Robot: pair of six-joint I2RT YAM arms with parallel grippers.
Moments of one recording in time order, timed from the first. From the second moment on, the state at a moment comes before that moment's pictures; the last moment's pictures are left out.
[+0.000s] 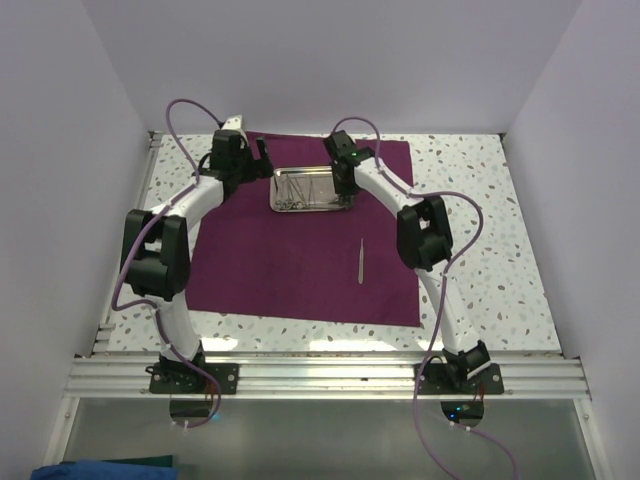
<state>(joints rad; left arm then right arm) -0.19 1.90 1.39 -0.07 -0.01 -0.35 0.50 2.51 2.26 -0.80 0.28 0.29</state>
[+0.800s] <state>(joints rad) -0.19 1.90 1.39 -0.07 -0.01 -0.35 0.52 2.03 1.72 -0.70 0.33 0.33</state>
